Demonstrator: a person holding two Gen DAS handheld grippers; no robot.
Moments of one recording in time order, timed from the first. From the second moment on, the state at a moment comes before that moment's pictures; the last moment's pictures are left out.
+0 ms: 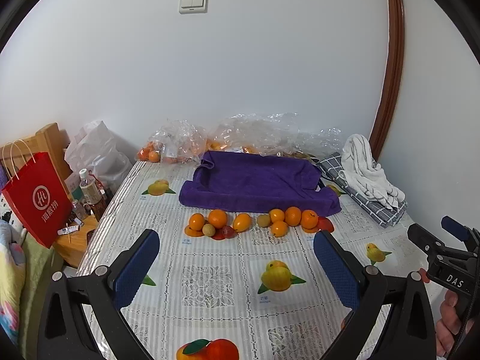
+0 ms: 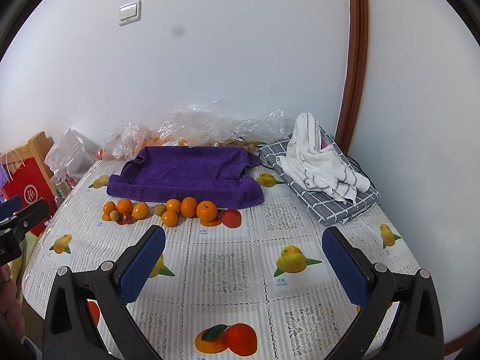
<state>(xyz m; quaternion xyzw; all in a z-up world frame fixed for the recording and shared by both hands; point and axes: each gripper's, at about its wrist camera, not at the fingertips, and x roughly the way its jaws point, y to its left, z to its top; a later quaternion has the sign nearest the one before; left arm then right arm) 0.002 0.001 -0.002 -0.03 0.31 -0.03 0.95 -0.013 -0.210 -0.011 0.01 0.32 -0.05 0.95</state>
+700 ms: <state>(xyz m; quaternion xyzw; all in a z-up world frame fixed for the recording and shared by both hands) -0.001 -0.003 -0.003 -0.02 0.31 -0.04 0.95 -0.012 -0.210 -0.016 0.01 0.32 -0.05 0.95</state>
